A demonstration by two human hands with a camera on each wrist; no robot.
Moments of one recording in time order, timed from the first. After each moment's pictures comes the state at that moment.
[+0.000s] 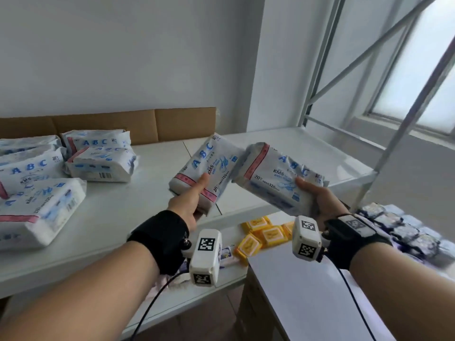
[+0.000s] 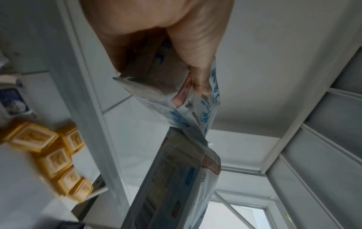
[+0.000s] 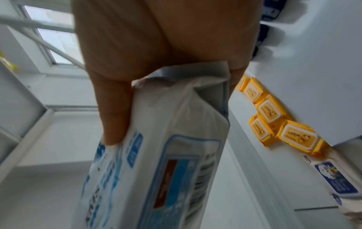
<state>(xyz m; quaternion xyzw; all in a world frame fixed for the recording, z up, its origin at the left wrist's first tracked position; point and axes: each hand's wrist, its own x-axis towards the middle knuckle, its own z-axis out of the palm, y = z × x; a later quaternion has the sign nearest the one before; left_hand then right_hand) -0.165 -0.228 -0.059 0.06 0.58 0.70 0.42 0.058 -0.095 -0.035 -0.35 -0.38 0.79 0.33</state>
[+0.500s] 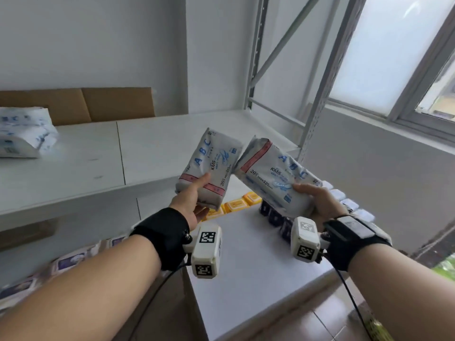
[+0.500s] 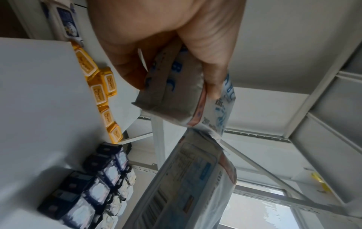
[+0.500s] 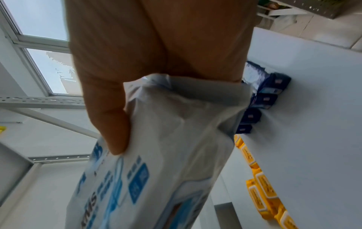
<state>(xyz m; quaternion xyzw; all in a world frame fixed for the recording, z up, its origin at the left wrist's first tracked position) 0.102 -0.140 -0.081 0.06 0.58 0.66 0.48 0.336 -0.034 -0.049 -0.39 -0.39 0.77 0.32</state>
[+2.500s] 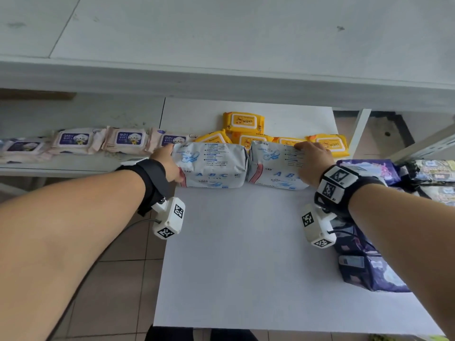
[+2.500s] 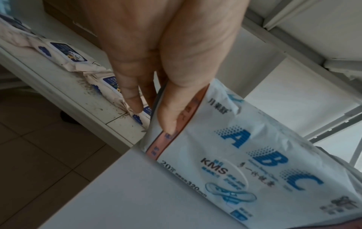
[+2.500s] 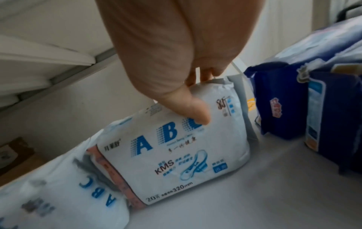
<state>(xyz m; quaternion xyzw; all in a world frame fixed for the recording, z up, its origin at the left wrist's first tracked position) -0.018 -0.036 -0.334 0.14 0.92 0.17 0.32 0.168 0.229 -0.307 -0.38 -0.89 0.19 -0.12</state>
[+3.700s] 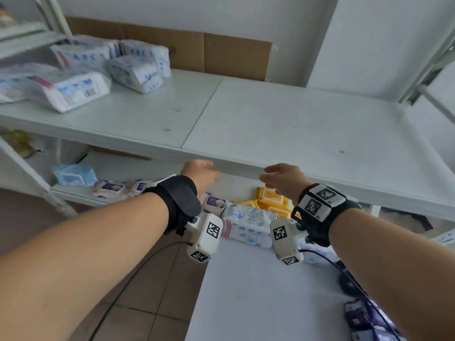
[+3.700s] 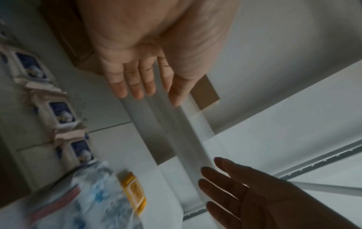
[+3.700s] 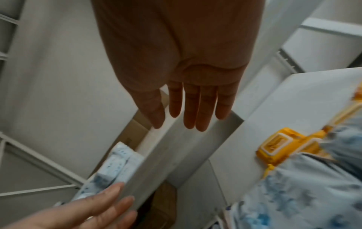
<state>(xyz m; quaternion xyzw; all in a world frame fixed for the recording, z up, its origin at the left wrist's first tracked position) 0.007 -0.084 -0.151 0.02 0.84 0.51 0.17 0.092 0.107 -0.140 -0.28 -0.81 0.51 -0.01</state>
